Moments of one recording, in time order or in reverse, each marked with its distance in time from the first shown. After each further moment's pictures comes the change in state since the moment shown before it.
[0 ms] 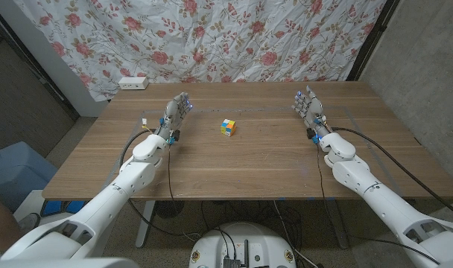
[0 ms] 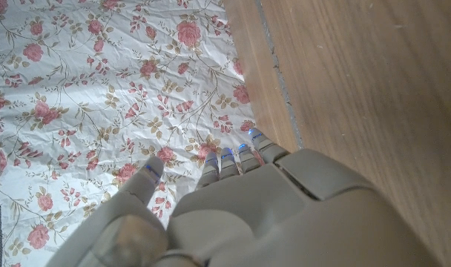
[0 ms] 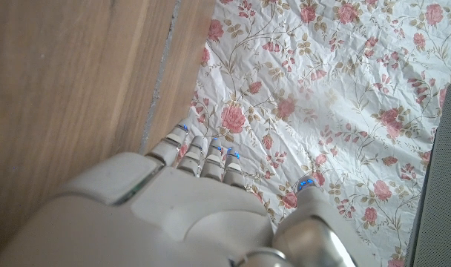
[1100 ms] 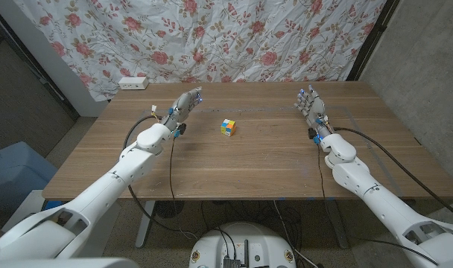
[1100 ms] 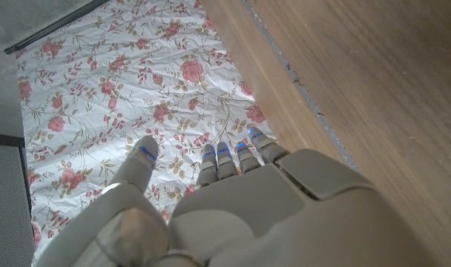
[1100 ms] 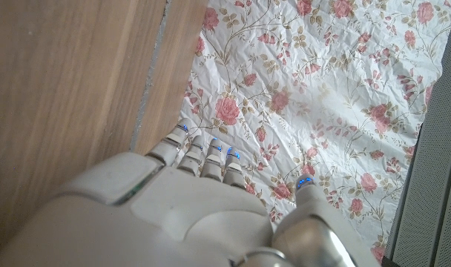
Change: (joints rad) left arm -0.061 0.084 0.078 -0.106 0.166 0.090 0.014; left_hand 0.124 0.002 0.030 -0.265 -0.020 0.090 -0.054 0.008 0.004 0.093 -0.081 0.000 0.002 0.018 -0.025 0.000 0.000 0.011 0.000 -0.007 -0.003; right arm -0.022 -0.003 0.010 -0.005 -0.023 0.052 -0.022; right_hand 0.000 0.000 0.010 -0.004 0.008 0.003 -0.003 0.004 0.000 0.000 0.000 0.000 0.000 0.007 -0.007 0.000 -0.017 0.000 0.000 0.000 0.000
